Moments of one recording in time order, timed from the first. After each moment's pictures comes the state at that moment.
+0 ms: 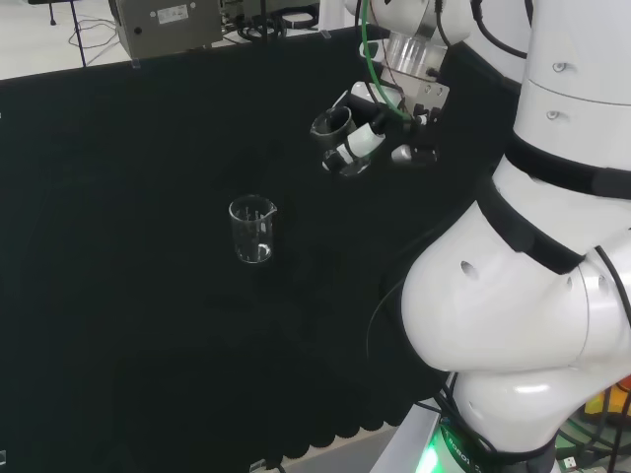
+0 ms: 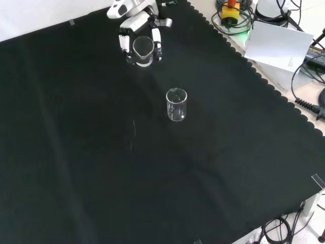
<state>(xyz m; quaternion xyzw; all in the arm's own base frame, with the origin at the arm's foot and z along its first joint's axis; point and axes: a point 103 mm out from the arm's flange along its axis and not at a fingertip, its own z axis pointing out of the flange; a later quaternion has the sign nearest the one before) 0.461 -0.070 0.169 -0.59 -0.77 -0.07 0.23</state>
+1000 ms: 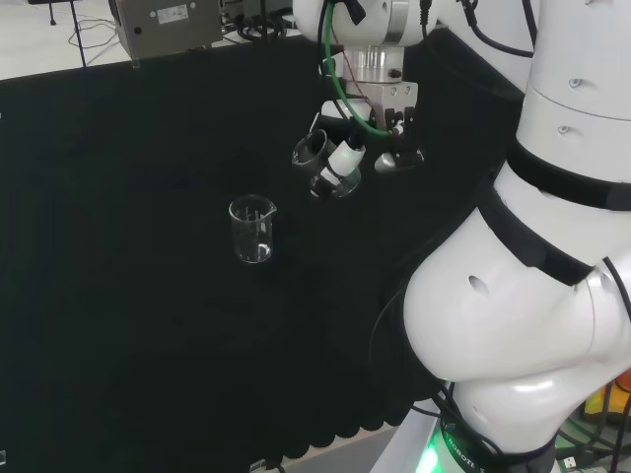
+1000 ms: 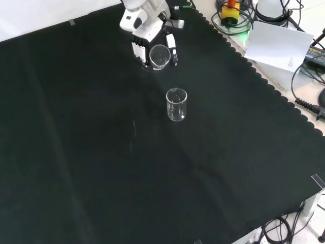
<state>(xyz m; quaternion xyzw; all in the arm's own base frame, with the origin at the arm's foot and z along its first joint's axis) 0.434 -0.030 0.174 -0.57 -0.79 0.06 0.21</state>
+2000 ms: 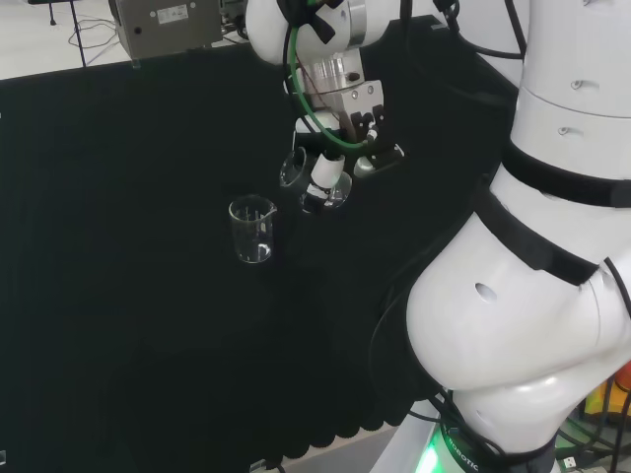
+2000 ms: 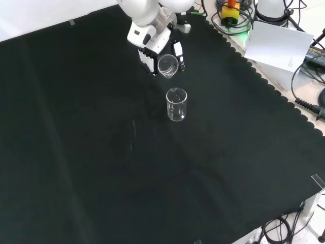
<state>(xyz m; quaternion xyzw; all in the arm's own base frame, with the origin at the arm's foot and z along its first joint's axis) 0.429 0.002 0.175 -0.57 -0.79 0.17 0.17</state>
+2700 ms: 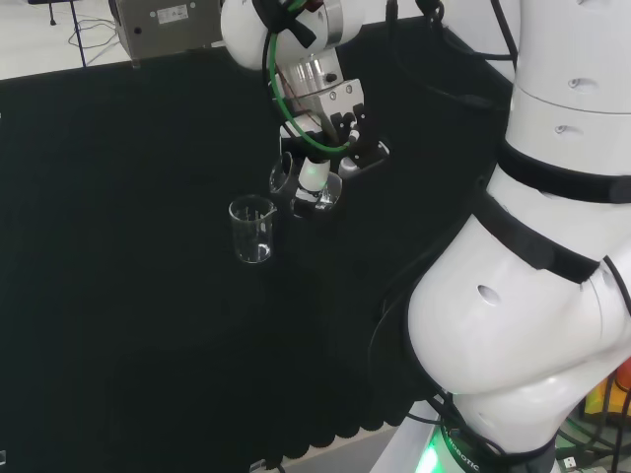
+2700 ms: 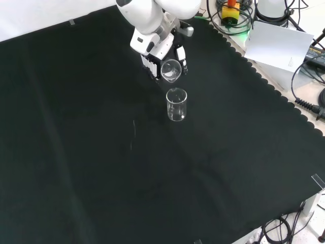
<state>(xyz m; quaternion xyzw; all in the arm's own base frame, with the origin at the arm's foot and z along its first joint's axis) 0.430 0.022 0.176 -0.57 -0.78 0.21 0.16</state>
